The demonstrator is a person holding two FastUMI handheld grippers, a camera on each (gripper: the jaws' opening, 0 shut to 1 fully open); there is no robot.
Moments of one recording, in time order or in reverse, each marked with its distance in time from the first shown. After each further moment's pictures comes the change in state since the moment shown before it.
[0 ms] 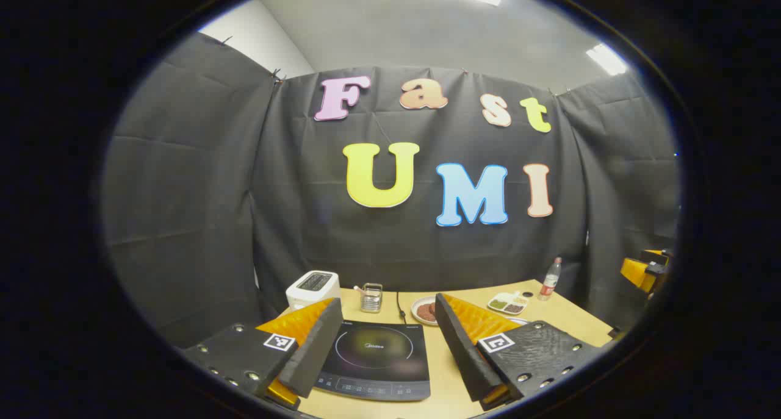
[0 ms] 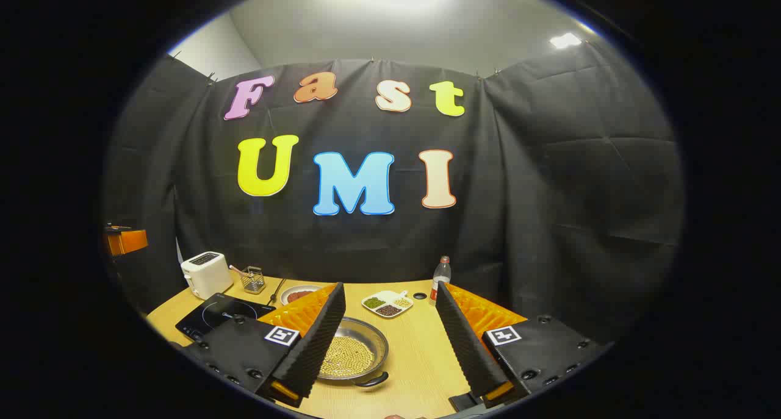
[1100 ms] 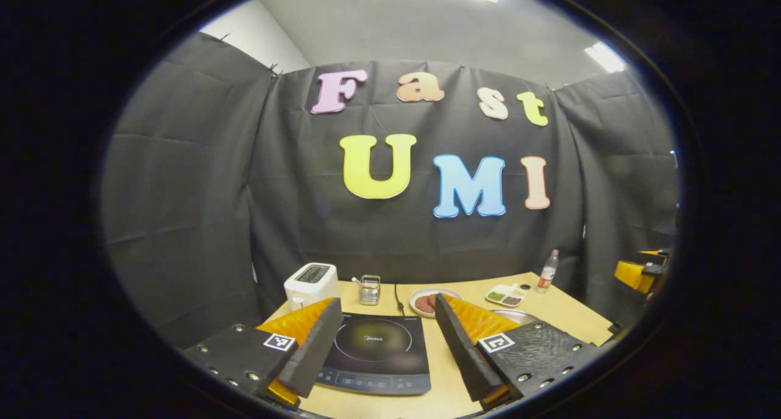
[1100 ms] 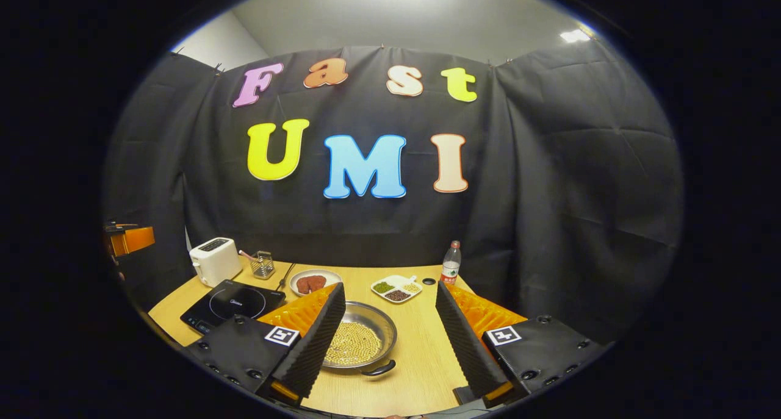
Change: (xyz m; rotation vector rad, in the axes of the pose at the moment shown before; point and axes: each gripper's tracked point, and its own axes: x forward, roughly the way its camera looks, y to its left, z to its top) left arm -0.004 -0.004 -0.019 -0.005 0.046 -0.017; right arm 0.000 0.017 -0.025 -0.022 0.108 0.064
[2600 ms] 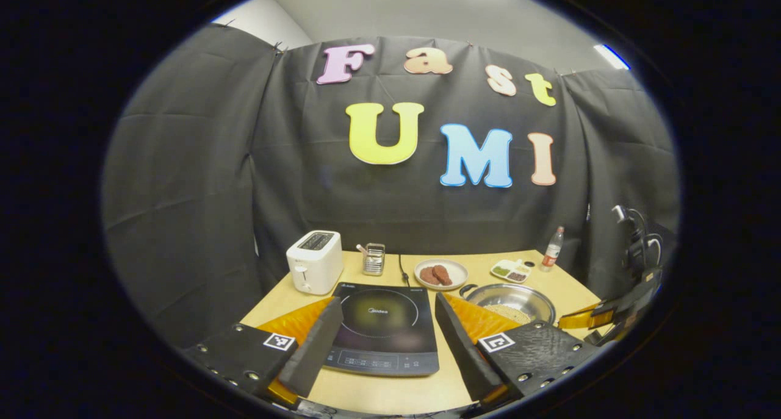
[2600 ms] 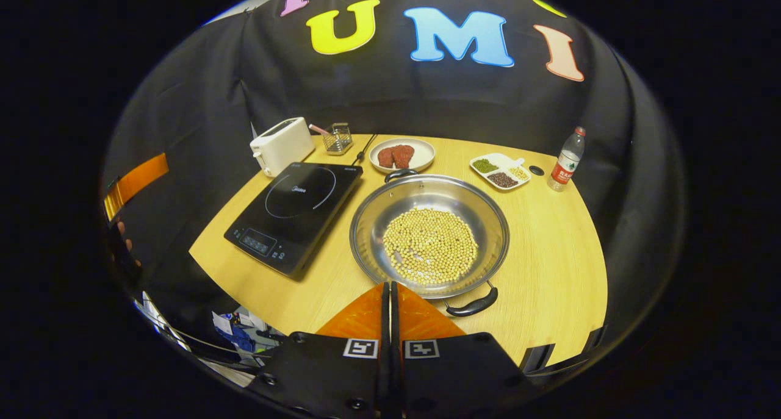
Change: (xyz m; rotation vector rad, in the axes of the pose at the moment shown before) left arm 0.001 0.020 -0.063 -0.022 0.139 0.017; right arm 0.035 0.108 -0.173 -0.085 0.657 0.424
